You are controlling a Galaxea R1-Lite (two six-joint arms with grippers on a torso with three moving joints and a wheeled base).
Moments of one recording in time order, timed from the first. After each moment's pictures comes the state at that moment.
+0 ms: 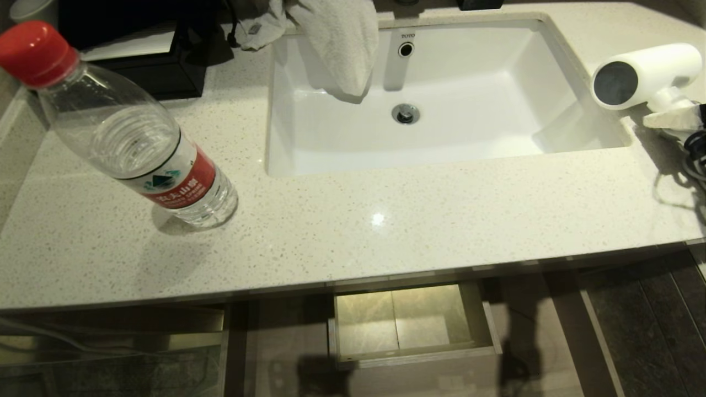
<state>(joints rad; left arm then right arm) 0.00 0.00 0.00 0.00 0.00 0.00 -0.33 1.53 -1.57 0.36 0.41 -0.28</state>
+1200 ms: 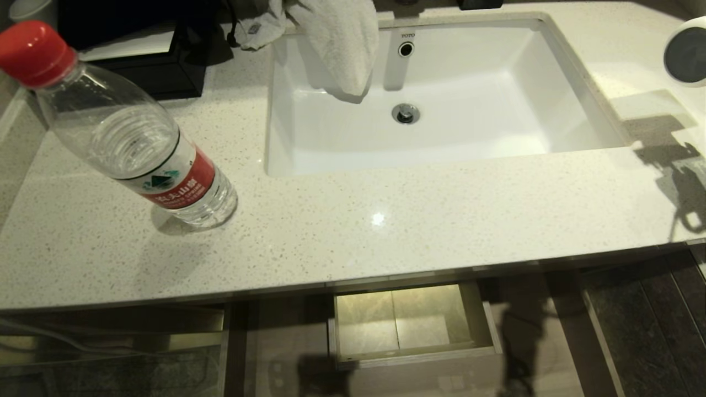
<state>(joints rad) 0.00 0.00 0.00 0.00 0.00 0.00 -0.33 1.25 -1.51 0.46 0.28 -0.45</state>
